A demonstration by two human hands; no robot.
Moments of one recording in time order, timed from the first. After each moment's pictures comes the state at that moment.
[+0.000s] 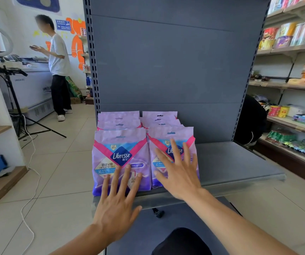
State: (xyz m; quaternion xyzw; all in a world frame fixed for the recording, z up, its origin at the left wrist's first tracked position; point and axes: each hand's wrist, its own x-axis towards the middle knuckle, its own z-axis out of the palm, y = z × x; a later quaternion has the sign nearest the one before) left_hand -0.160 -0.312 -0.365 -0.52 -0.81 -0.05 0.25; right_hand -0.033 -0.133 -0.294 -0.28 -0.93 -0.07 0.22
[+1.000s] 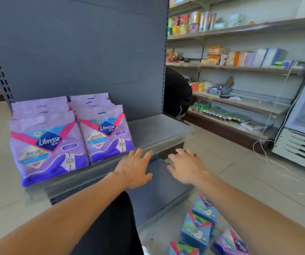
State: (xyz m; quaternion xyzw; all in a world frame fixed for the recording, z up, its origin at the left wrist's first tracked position) left_hand 0.003 -0.206 -0.305 -0.72 -0.70 -0.03 0.04; right_hand 0.187 -0.141 -0.297 -0.50 -0.86 -0.02 0.01
